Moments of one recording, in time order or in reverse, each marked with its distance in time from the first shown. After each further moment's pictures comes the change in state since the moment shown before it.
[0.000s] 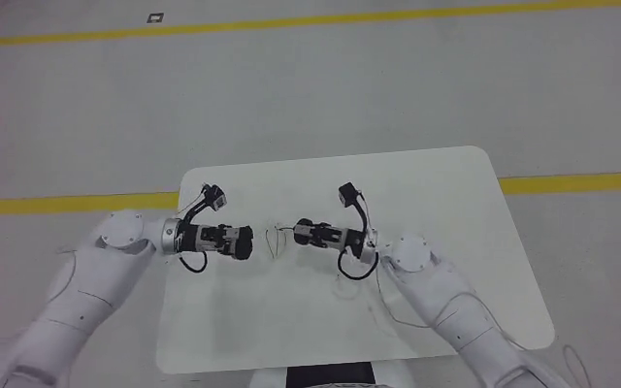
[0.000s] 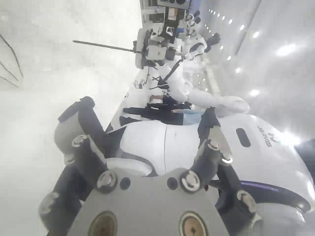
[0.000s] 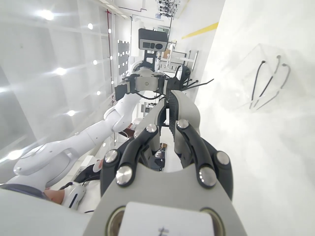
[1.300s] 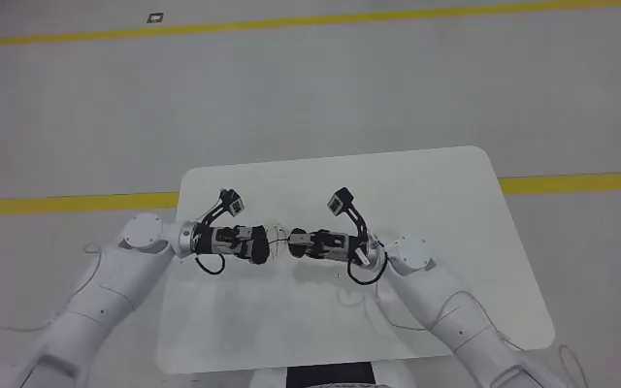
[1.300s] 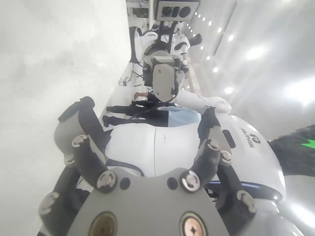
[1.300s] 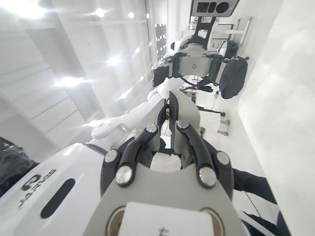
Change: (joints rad) left arm -0.028 -0.066 0.094 0.061 -0.142 0.000 -0.012; right arm -0.003 -0.019 0.004 0.042 0.372 0.000 0.281
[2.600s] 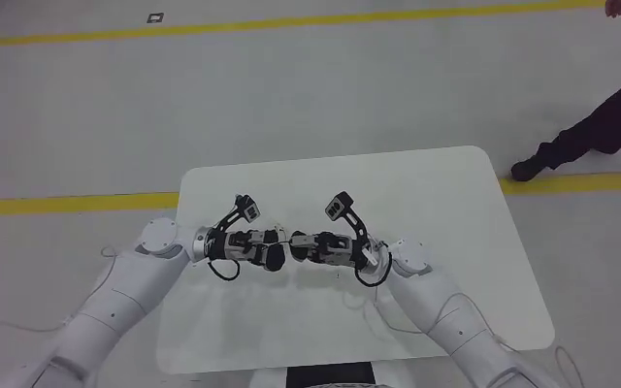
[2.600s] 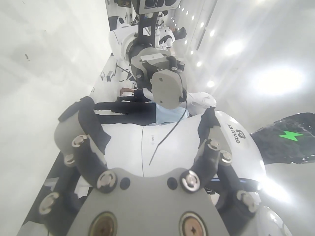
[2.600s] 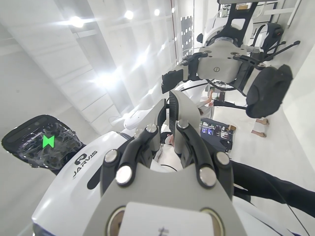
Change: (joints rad) left arm 0.020 -0.025 0.041 -0.051 -0.051 0.027 0.028; right arm -0.019 -0.017 -0.013 0.011 0.144 0.037 0.065
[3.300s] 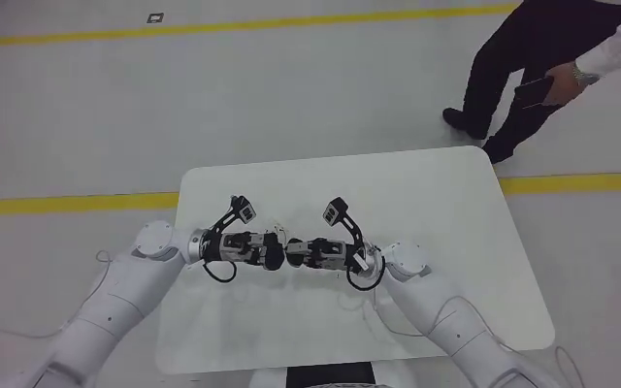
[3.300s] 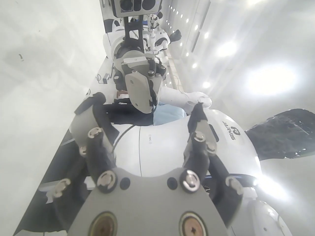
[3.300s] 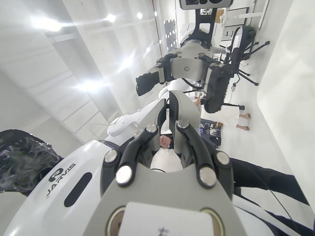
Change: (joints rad) left arm 0.036 0.002 -0.052 -0.001 -0.004 -0.007 -0.022; right arm 0.003 0.010 -0.020 0.008 -0.122 0.016 -0.062
